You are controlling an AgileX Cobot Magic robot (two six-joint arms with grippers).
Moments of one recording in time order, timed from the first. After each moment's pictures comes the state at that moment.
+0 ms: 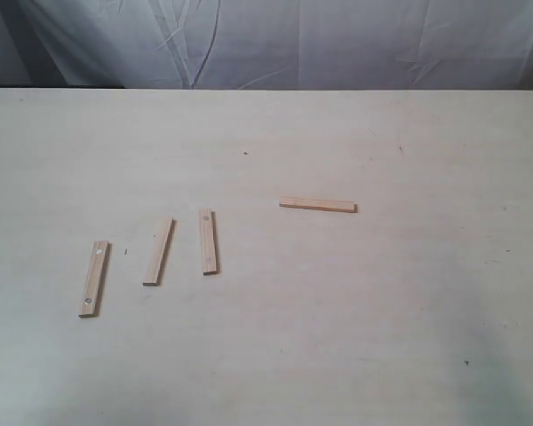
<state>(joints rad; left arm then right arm) 0.03 0.01 -0.01 -0.02 0.33 0.03 0.02 0.48 -0.45 0.01 0.44 0.09</state>
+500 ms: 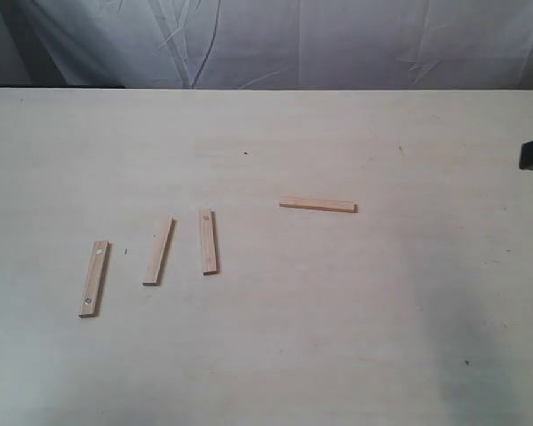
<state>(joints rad) 0.03 0.01 -0.01 -0.02 0.33 0.03 0.03 1.08 -0.69 0.17 0.62 0.06</state>
